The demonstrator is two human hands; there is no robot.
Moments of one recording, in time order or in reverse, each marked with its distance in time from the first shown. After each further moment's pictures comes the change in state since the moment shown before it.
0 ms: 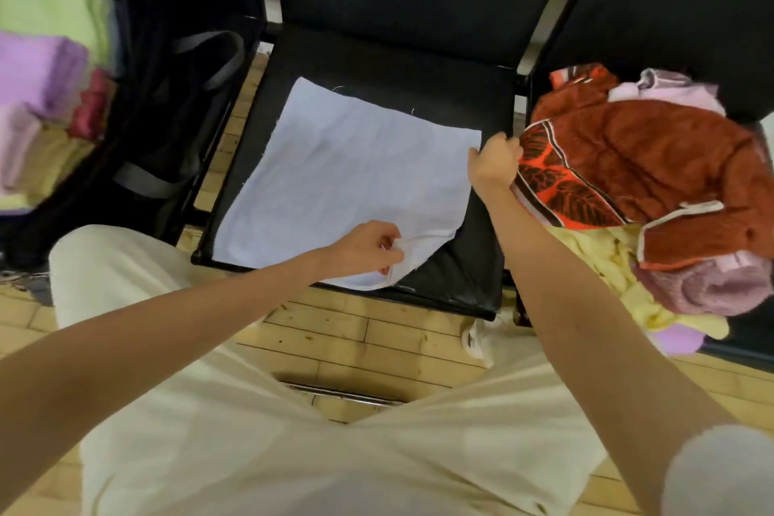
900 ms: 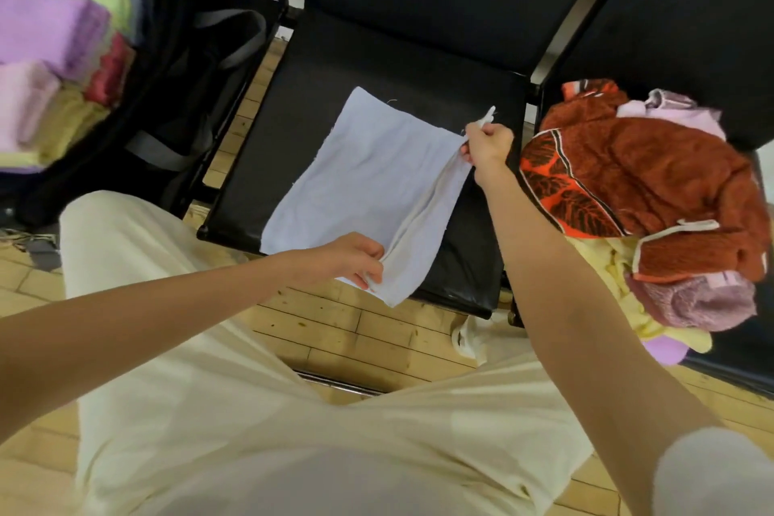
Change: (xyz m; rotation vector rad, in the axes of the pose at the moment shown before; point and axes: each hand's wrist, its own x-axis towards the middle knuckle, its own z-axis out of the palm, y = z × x) left_hand -0.043 -0.012 -0.006 -0.363 -0.139 -0.184; right_hand -0.001 -0.039 -0.007 0.846 -0.129 0.254
